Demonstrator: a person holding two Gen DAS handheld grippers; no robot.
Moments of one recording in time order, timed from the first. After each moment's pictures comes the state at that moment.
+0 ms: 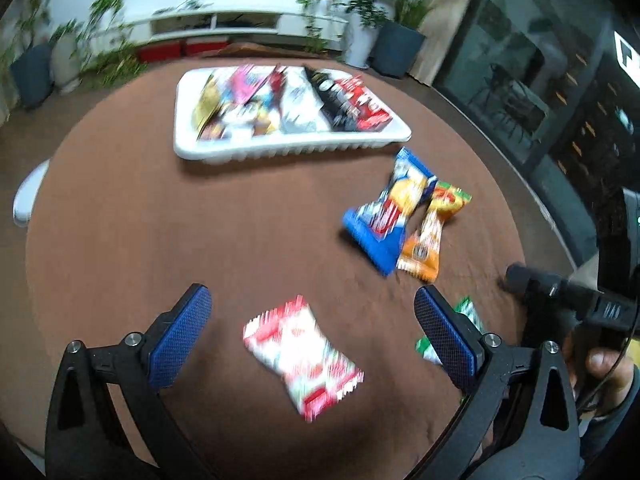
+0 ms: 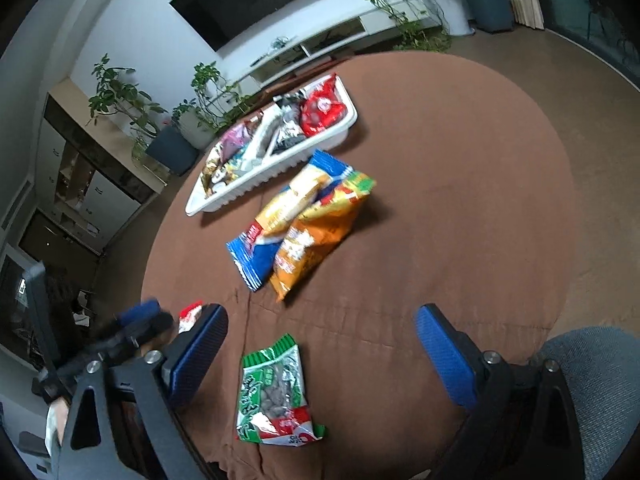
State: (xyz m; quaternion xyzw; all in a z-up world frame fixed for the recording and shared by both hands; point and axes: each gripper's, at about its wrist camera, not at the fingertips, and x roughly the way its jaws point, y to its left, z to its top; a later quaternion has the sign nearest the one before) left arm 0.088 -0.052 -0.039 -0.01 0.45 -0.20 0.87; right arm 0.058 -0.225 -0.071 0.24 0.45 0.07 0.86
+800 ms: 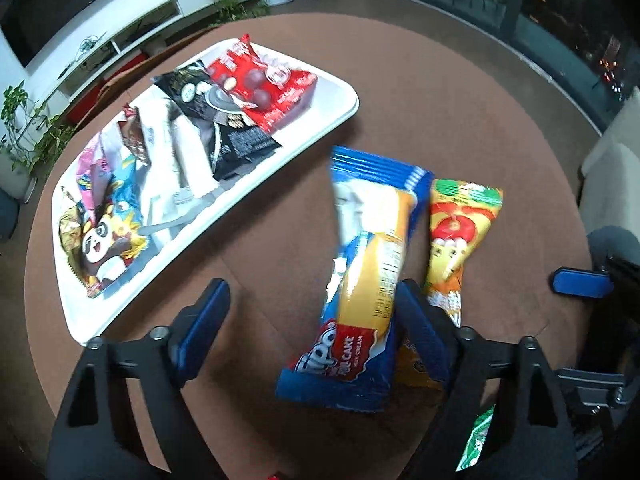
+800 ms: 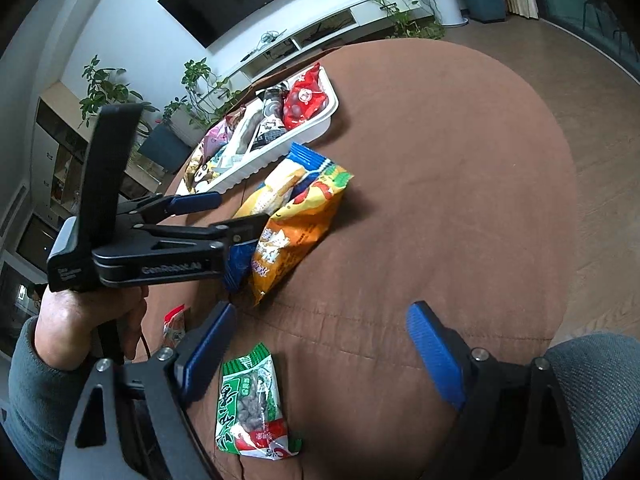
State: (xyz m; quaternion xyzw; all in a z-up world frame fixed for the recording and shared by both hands) left arm 0.212 -0.188 -0.074 0.22 0.51 -0.26 0.79; right arm 0.066 -0.237 -0.083 0.25 0.46 0.06 0.85
